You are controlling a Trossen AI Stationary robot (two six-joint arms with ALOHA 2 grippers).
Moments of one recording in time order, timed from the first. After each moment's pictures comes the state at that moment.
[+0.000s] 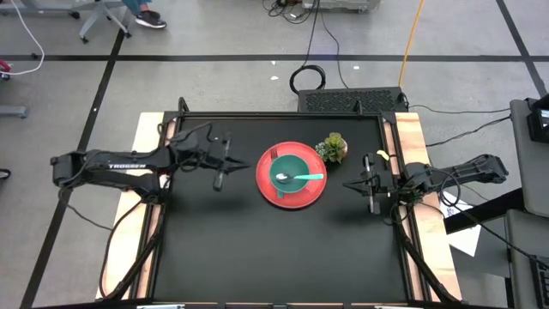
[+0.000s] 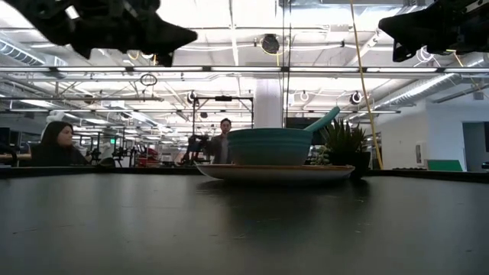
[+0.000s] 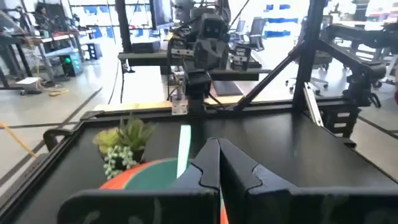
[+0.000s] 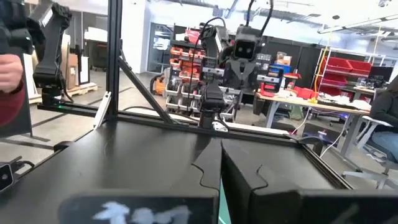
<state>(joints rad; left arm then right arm) 0.29 1.04 0.48 0.50 0.44 0.07 0.18 0.31 0.14 0.25 0.13 -0.14</state>
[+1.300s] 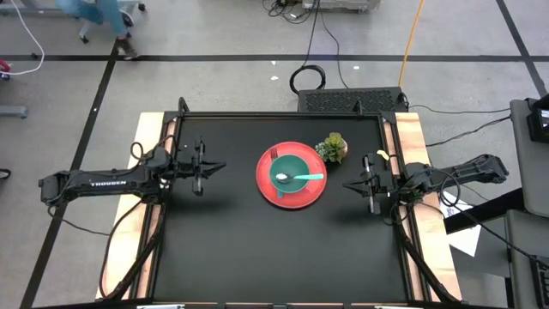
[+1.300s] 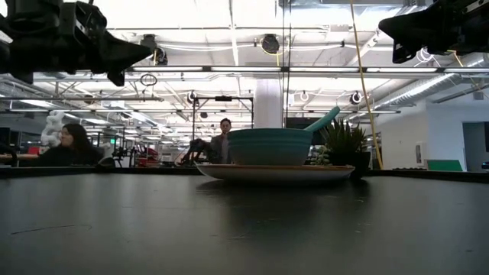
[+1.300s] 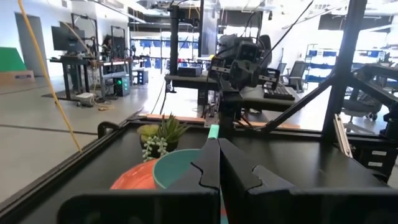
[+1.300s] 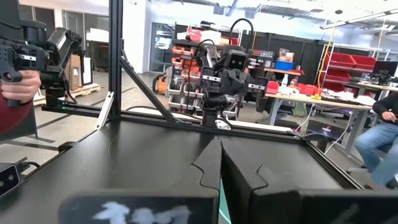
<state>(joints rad) 0.29 0.57 0.09 0.59 0.23 -0.06 0.18 0.31 0.14 0.25 0.13 -0.12</state>
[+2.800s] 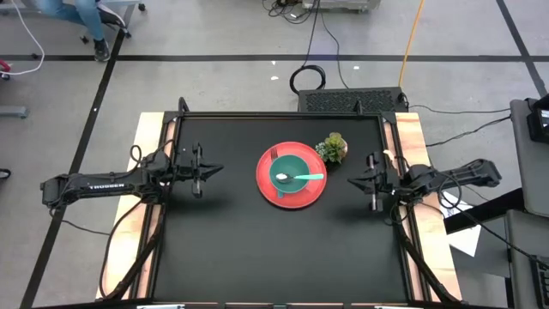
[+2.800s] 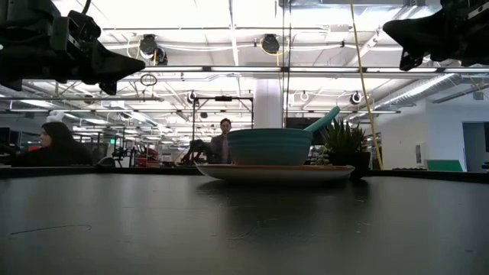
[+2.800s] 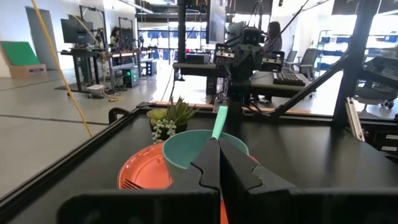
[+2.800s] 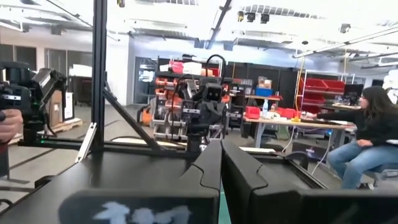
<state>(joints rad) 0.27 0.46 0.04 0.50 0.18 -0.03 0.18 0.15 0.02 0.37 0.19 -0.12</state>
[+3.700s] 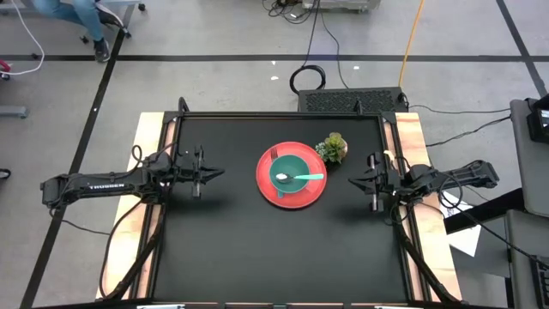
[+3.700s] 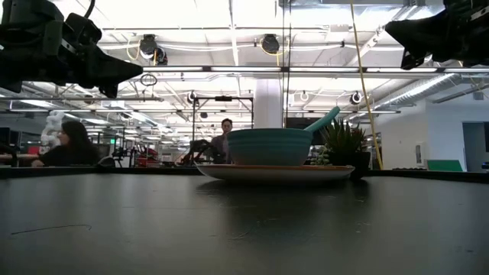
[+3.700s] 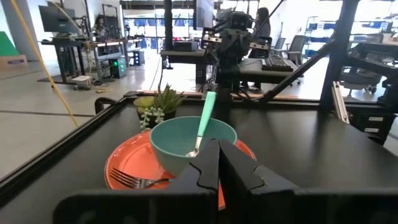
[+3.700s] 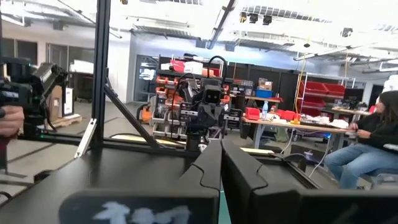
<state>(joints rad) 0.27 0.46 0.04 0.44 0.24 -0.01 0.18 0.10 0.02 0.32 0.18 -0.14</state>
